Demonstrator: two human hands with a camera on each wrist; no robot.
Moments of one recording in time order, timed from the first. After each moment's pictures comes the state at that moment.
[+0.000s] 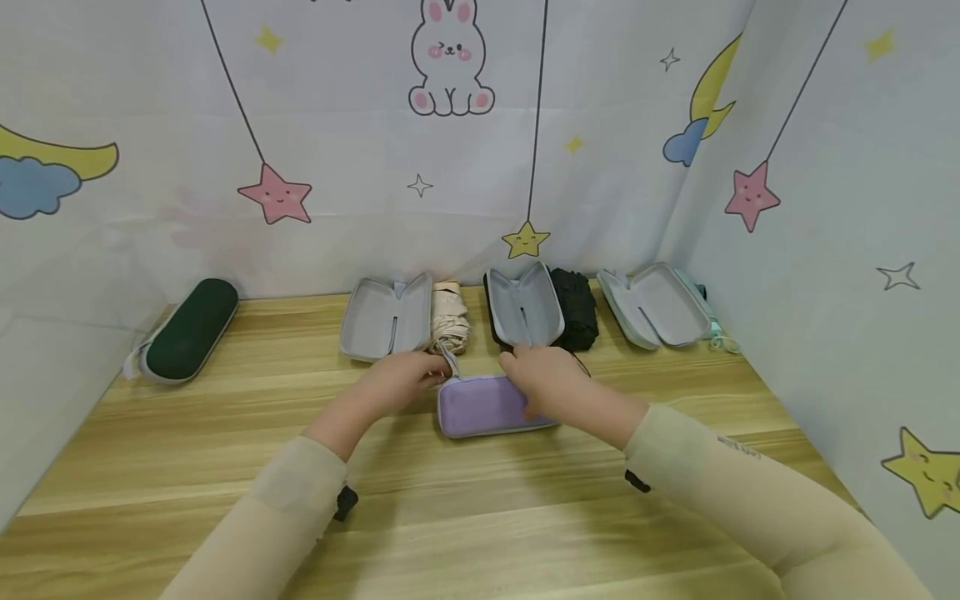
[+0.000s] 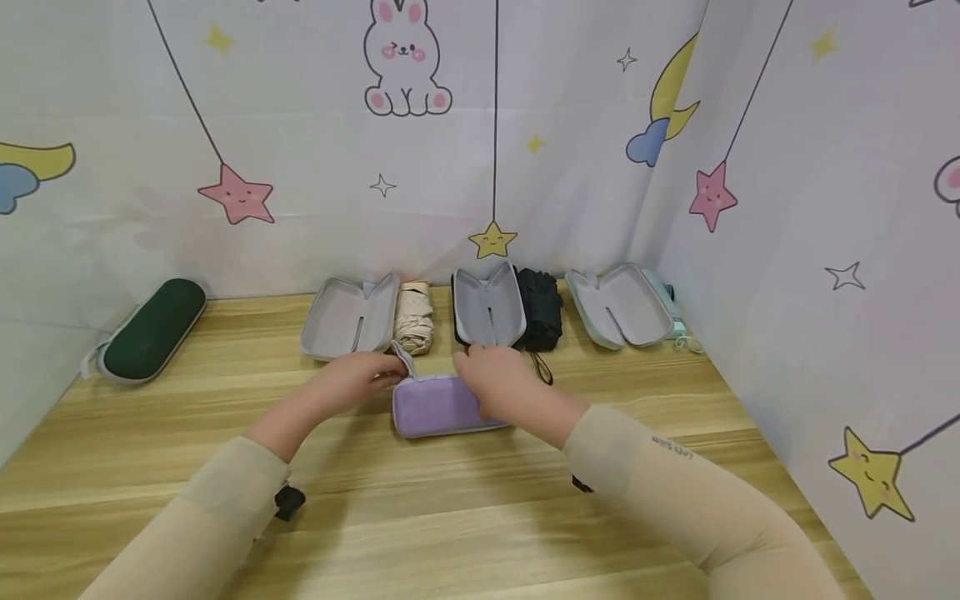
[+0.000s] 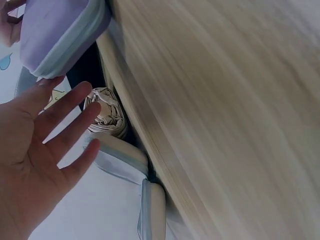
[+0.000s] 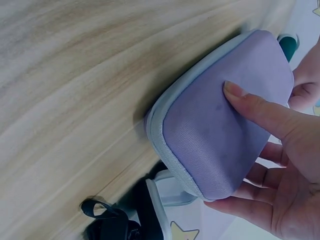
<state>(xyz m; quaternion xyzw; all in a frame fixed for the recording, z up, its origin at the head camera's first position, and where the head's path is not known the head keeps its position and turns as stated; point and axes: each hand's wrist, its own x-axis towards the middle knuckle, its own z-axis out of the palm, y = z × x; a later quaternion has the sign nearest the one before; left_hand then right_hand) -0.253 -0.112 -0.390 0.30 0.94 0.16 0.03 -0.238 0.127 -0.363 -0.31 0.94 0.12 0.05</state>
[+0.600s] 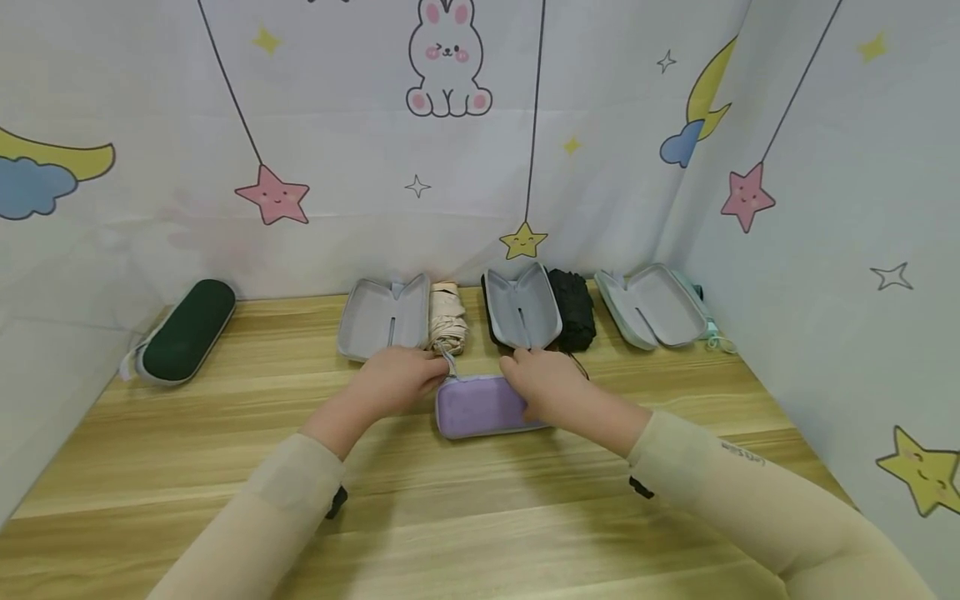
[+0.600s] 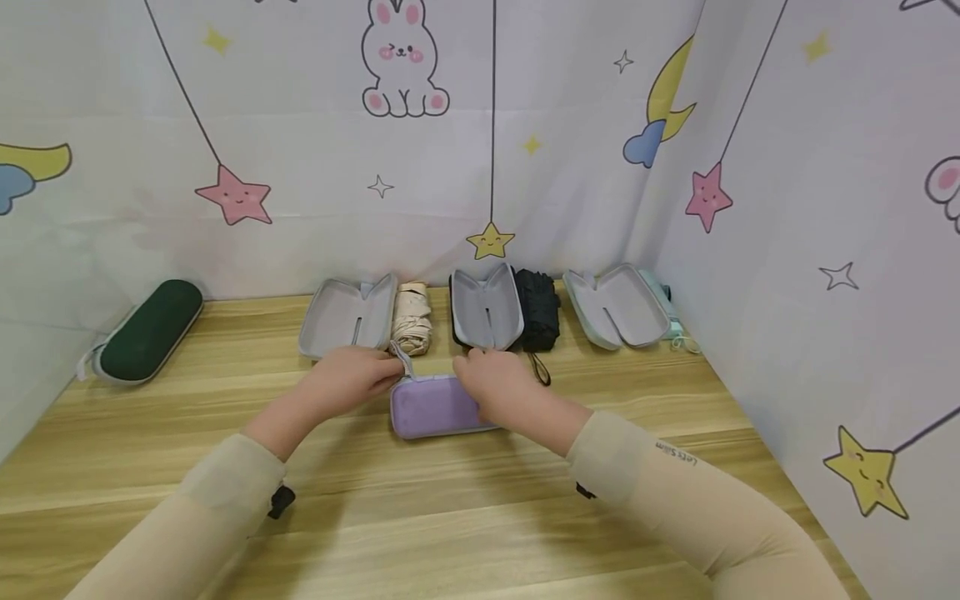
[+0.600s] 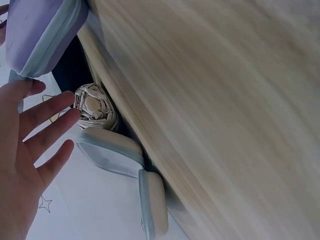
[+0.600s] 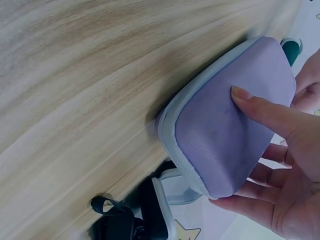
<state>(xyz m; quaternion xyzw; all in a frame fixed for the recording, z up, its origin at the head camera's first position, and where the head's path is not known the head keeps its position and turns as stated) -0.252 -0.114 -0.390 0.39 0.91 0.02 -0.11 -0.230 0.133 -0.366 -0.32 0.94 0.11 0.02</state>
